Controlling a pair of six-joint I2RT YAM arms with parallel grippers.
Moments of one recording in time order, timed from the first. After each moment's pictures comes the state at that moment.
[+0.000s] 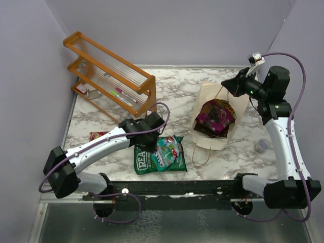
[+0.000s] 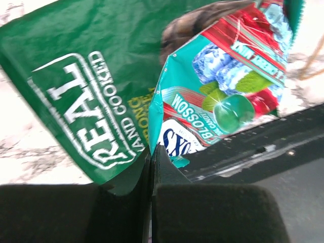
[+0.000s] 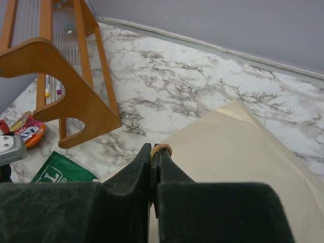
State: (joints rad) left arm -0.89 1.31 1.06 -0.91 -0.01 -0.67; right arm -0.03 1.16 1.24 -0.30 -0.65 0.07
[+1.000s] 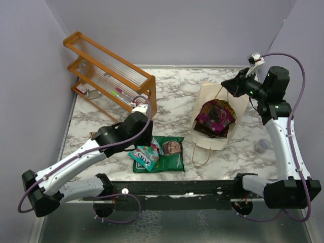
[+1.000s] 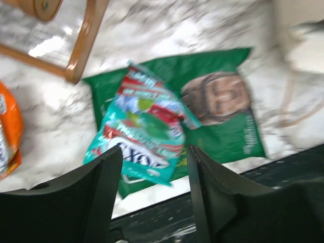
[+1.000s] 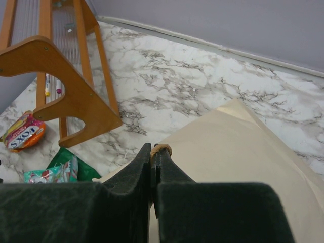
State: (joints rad) left arm -0.90 1.08 1.02 -0.88 -0.30 -0.58; right arm -0.03 1.16 1.24 -0.30 -0.65 0.07
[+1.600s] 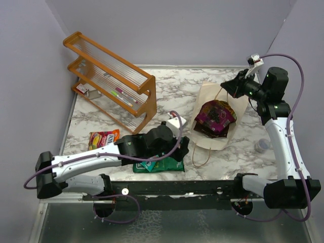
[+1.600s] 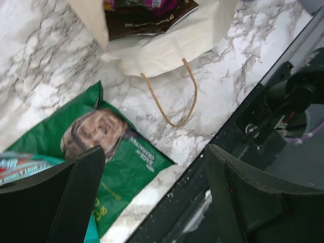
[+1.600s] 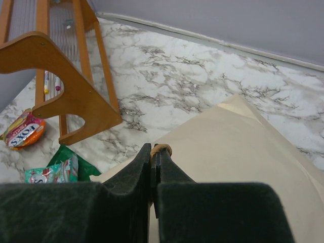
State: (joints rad) left arm -1.18 1.10 0.97 -0.41 -0.19 -0.47; right arm -0.03 1.16 1.22 -0.30 -0.65 0.07
